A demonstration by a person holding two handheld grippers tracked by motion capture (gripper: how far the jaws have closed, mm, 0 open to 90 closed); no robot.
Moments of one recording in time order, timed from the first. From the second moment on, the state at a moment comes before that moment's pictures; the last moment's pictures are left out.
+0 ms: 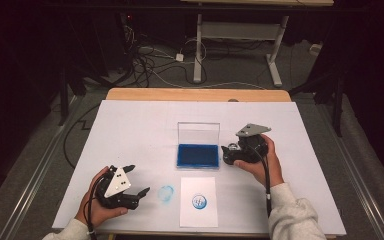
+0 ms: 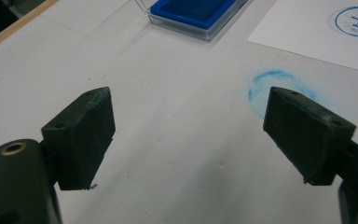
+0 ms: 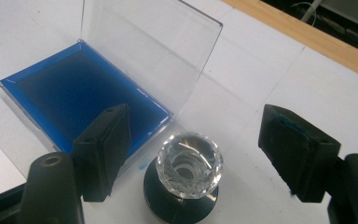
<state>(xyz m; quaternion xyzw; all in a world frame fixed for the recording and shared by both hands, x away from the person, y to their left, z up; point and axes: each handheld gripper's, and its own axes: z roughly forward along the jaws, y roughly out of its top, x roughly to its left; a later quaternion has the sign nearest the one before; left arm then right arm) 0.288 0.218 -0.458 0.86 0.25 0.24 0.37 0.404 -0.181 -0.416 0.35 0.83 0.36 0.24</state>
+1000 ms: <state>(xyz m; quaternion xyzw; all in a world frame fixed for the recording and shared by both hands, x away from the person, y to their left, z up) 0.288 0.218 -0.457 0.86 0.25 0.24 0.37 0.382 -0.182 -0.394 0.33 0.79 0.42 0.31</state>
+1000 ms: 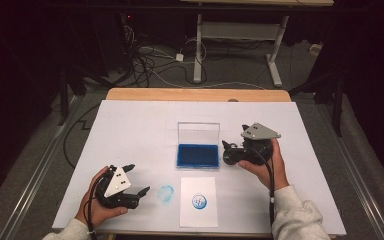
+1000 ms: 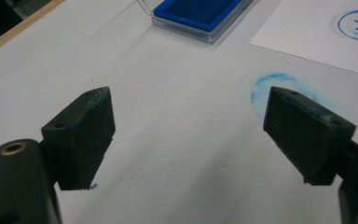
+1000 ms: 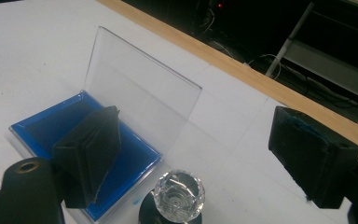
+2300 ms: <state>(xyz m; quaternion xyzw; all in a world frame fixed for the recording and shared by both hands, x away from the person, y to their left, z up) 0.289 0.214 -0.458 0.86 0.25 0.24 0.37 0.325 -0.199 -0.378 0.27 0.79 0.44 0.33</state>
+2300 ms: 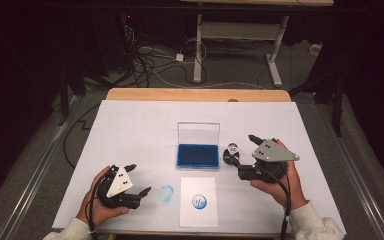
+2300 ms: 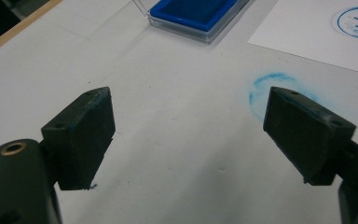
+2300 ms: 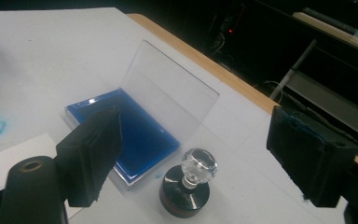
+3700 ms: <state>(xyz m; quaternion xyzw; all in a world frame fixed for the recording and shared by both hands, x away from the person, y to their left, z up) 0.288 0.212 -0.458 0.87 0.24 0.24 0.36 0.291 -0.251 -0.407 0.27 0.78 0.44 0.36</state>
